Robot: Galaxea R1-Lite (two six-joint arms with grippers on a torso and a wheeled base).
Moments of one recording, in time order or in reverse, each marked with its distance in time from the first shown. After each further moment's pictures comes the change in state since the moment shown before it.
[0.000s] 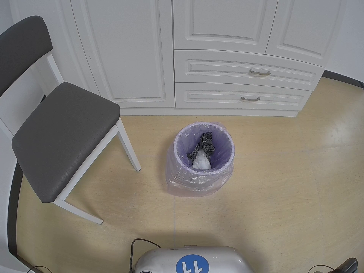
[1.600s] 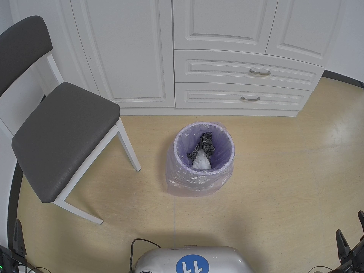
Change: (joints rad) left arm -0.001 0.003 0.724 -0.603 0.165 0.001; right arm 0.000 0.002 0.326 -0.019 -0.097 0.163
